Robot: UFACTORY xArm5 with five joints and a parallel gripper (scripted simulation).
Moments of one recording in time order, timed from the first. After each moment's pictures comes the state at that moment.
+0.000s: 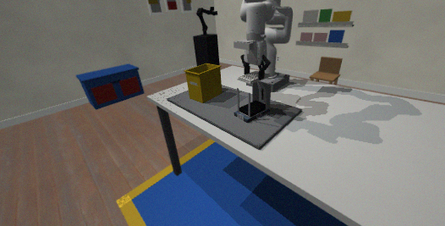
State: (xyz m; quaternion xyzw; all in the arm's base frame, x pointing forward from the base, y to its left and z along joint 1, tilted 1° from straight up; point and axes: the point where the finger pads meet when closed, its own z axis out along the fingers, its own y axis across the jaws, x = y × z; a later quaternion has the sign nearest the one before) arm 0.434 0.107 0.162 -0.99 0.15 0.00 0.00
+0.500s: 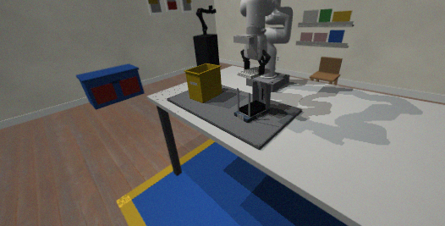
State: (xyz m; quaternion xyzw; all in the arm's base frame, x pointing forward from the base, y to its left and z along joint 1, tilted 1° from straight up) arm 0.434 0.106 0.184 -0.99 0.15 0.00 0.00
